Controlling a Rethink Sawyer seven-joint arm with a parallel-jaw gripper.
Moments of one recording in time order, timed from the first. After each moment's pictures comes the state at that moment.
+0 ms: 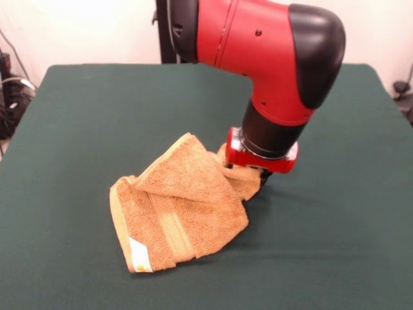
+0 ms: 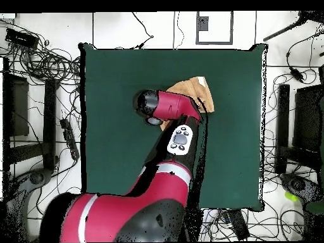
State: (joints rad) arm 0.09 -0.12 -0.34 1.12 0.22 0.76 1.66
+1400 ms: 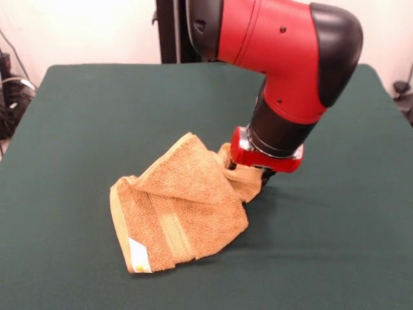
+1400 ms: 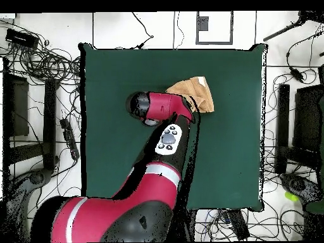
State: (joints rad) arm 0.14 -0.11 -0.39 1.10 0.18 0.72 1.66
